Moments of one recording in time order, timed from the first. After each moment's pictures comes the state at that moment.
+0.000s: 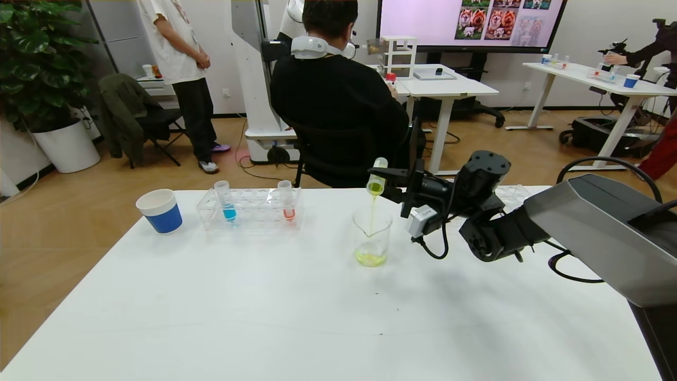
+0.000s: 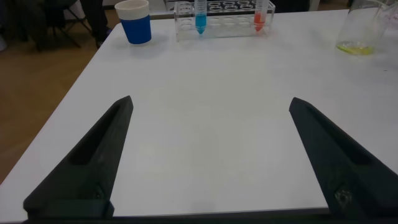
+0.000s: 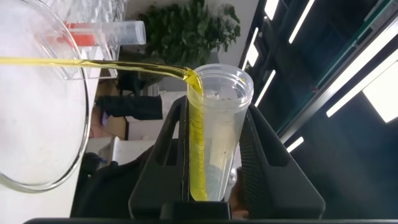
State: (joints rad) left arm 0.01 0.00 0.00 0.01 -0.03 0.04; right arm 0.31 2.44 -1.46 -1.27 0.95 -1.38
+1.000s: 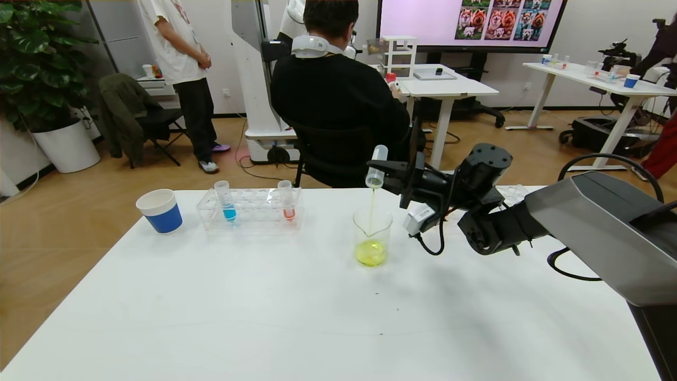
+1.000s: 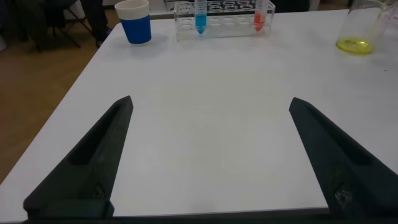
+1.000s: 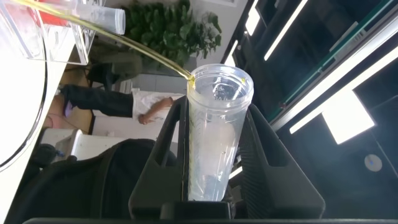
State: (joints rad) left arm 0.01 0.00 0.00 0.01 -0.03 0.04; right arm 0.31 2.44 -1.51 -1.26 0.97 -1.52
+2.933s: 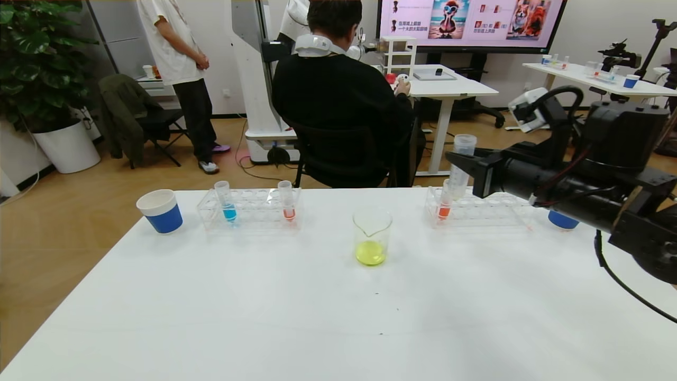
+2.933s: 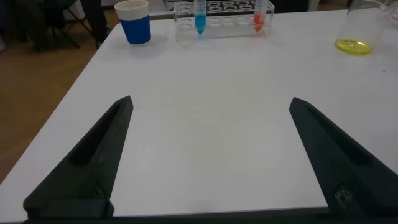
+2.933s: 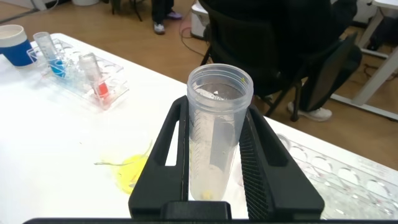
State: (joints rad) left arm 0.01 0.00 0.00 0.01 -0.03 0.04; right arm 0.29 1.72 -0.93 -0.72 0.20 -0.04
